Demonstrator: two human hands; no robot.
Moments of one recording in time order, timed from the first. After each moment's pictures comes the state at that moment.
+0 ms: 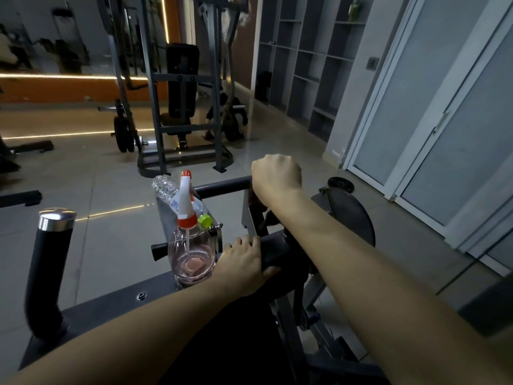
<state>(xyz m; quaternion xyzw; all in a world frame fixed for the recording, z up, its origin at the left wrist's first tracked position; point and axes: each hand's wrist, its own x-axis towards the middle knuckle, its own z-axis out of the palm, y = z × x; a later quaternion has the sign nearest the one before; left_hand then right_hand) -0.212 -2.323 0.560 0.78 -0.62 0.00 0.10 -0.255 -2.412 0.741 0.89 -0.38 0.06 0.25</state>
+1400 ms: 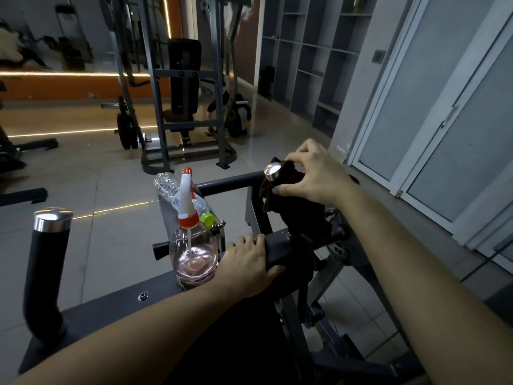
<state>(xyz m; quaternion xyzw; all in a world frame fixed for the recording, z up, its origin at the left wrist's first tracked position) -0.213 -2.322 0.561 0.78 -0.62 -0.01 0.10 -0.329 -2.461 0.744 0.93 -0.32 0.17 -0.09</state>
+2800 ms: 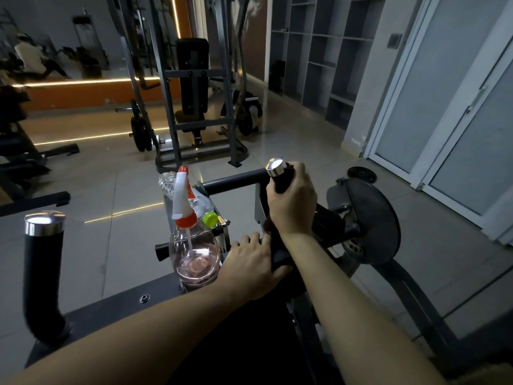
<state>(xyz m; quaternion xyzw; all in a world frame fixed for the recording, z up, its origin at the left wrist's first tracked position) -0.215 -2.323 0.564 0.78 -0.62 0.02 0.08 -0.269 -2.432 0.638 0.73 -0.37 0.55 -0.17</state>
